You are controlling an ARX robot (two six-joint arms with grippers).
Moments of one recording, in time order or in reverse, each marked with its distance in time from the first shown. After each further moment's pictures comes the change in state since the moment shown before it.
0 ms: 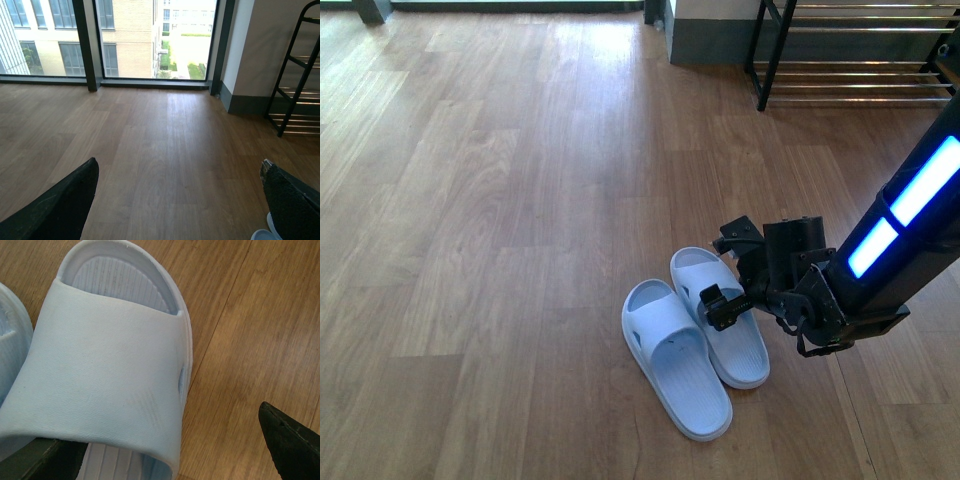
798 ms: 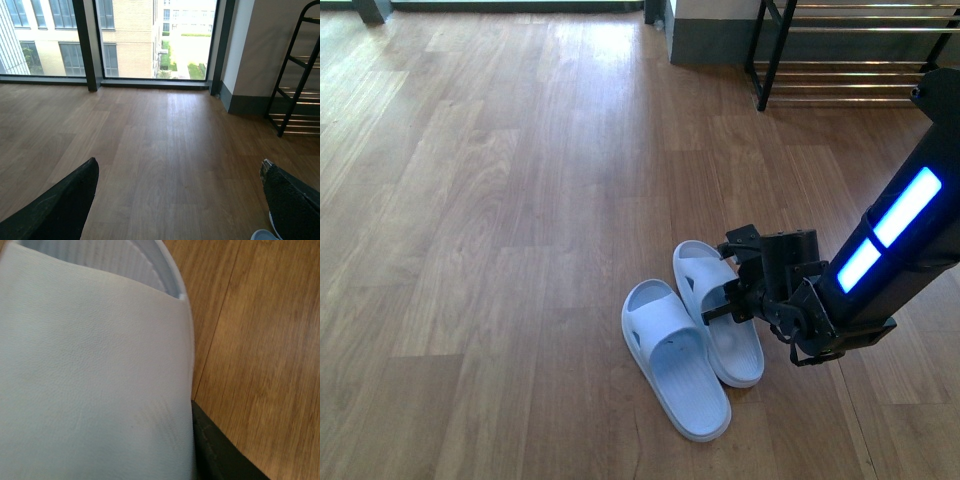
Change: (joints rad) left arm 0.000 0.000 0.000 0.000 0.000 0.000; right arm -0.002 0.071 0.059 0.021 0.009 0.127
